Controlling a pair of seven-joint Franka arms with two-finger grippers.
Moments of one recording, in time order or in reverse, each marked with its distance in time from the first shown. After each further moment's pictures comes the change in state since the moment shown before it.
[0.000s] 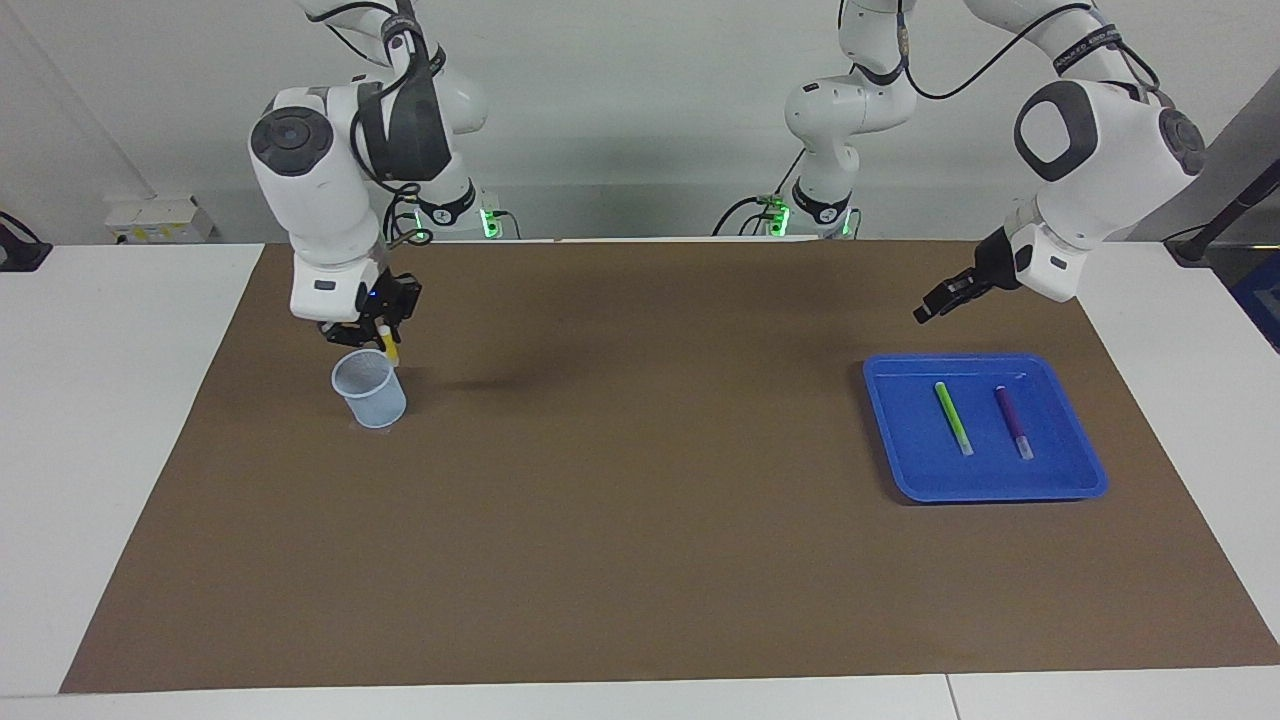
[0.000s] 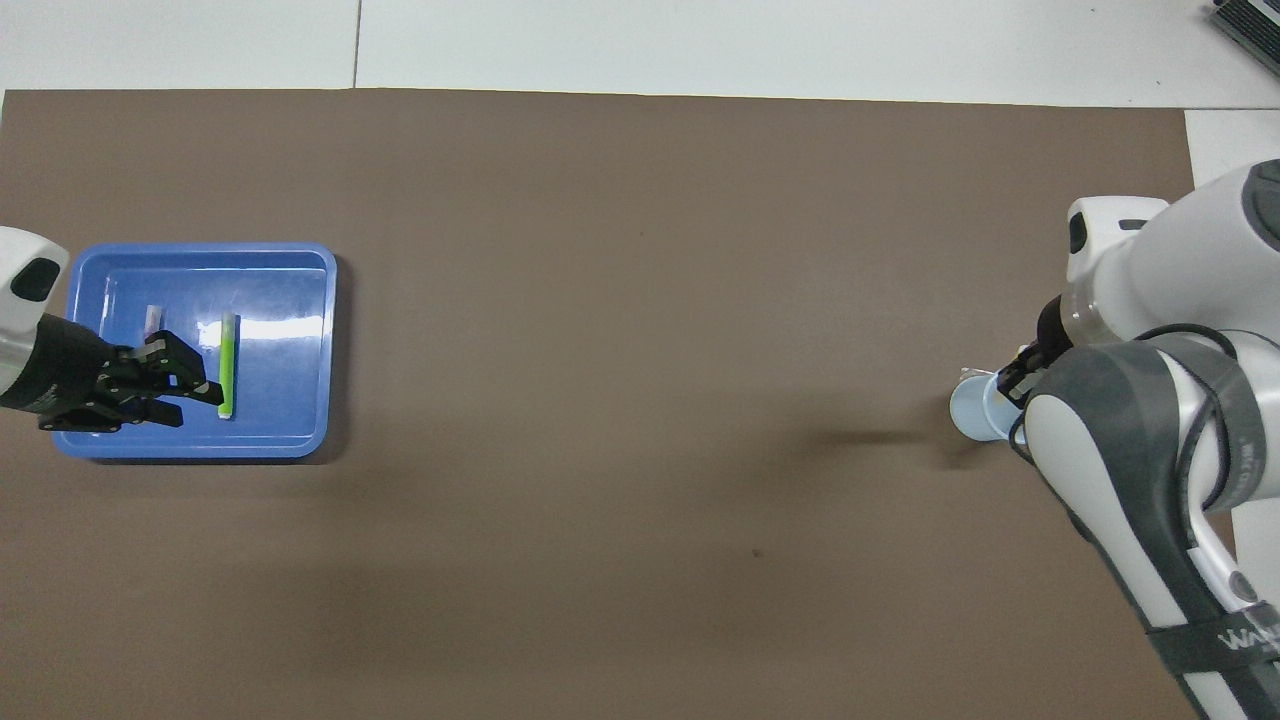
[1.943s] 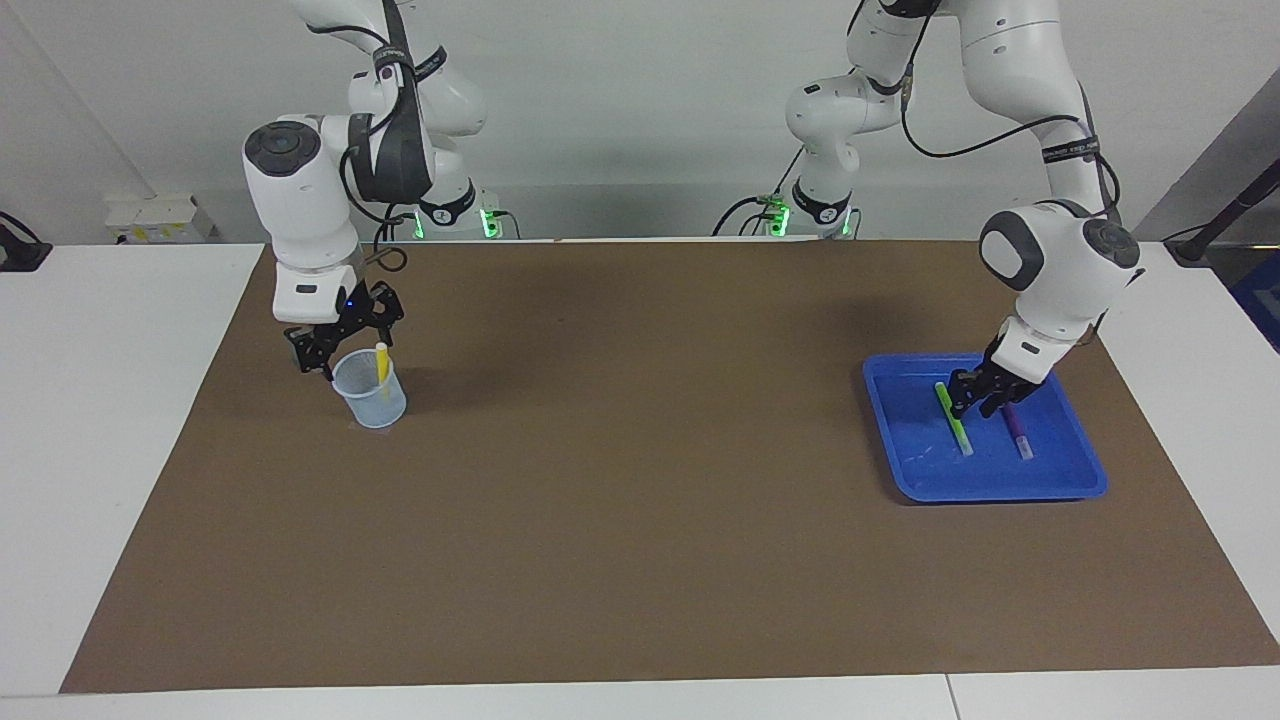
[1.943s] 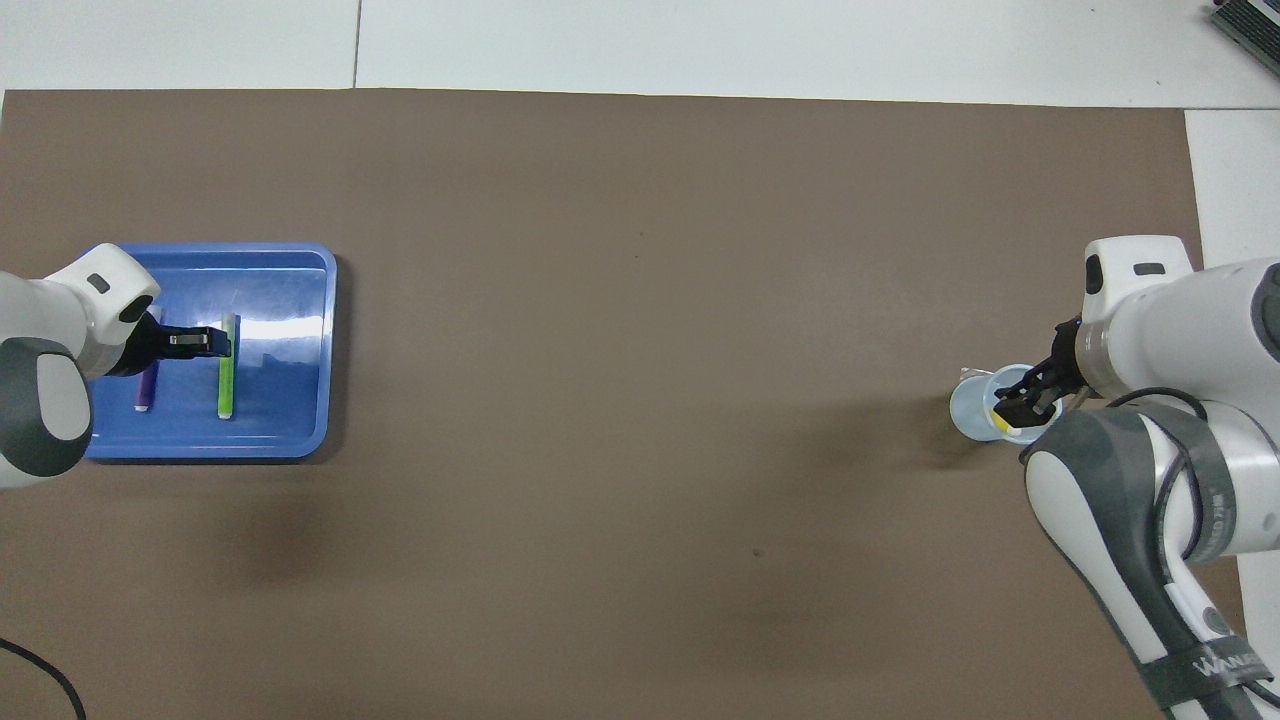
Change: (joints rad) left arm 0.033 0.232 -0.007 -0.174 0.148 0.670 0.357; right arm -0.052 -0.085 0.021 -0.211 -0.016 0.297 -0.066
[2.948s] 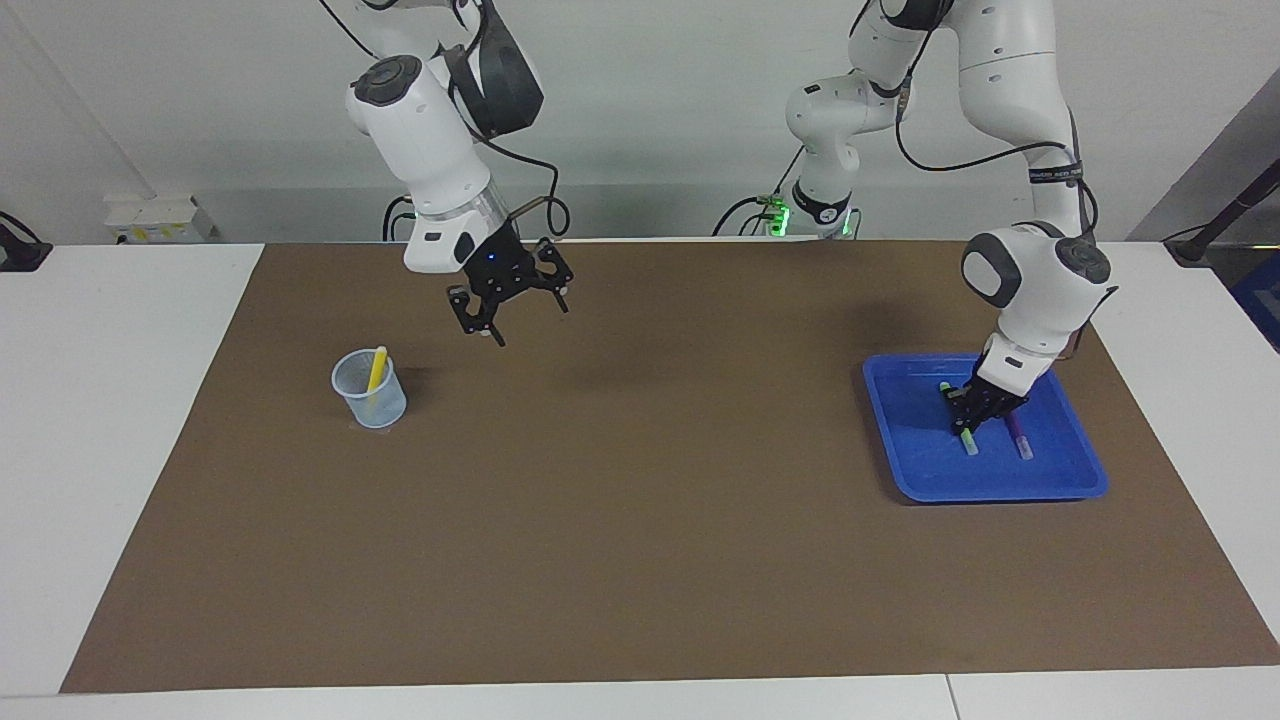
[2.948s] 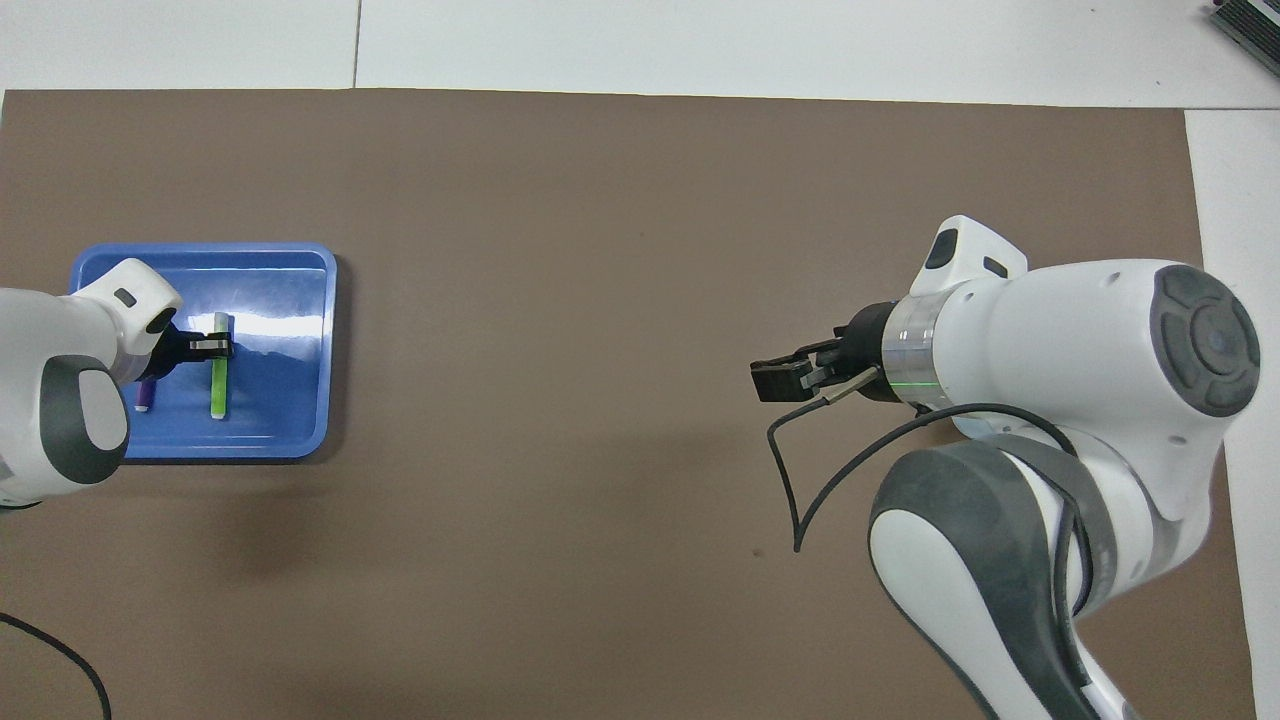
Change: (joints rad) left arm 0.000 0.047 0.000 -0.044 0.001 0.142 -0.001; right arm 0.287 0.016 0.018 0.126 0.499 0.059 0.555
